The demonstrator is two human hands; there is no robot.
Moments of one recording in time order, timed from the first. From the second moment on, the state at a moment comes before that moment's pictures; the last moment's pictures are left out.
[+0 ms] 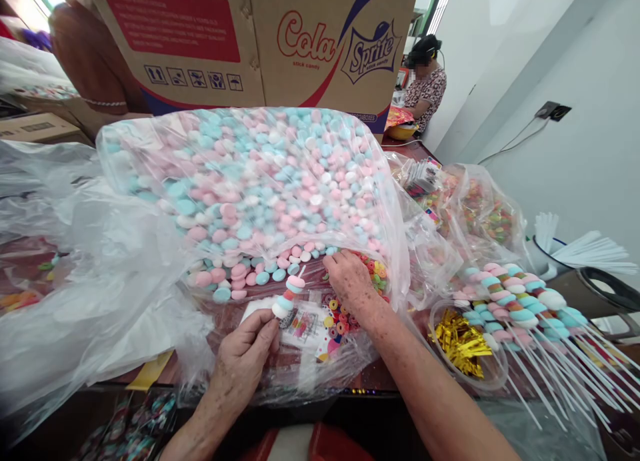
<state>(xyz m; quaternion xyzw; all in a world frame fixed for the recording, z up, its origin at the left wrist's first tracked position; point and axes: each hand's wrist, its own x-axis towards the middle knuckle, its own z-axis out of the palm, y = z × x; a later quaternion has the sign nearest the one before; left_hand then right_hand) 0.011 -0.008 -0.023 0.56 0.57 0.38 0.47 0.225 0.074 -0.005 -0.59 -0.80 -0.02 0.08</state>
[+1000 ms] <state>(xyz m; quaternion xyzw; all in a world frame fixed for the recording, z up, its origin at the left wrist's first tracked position) 0.010 -0.012 -0.024 0.60 0.55 0.36 0.46 0.217 0.049 0.015 -0.44 -0.60 0.56 0.36</state>
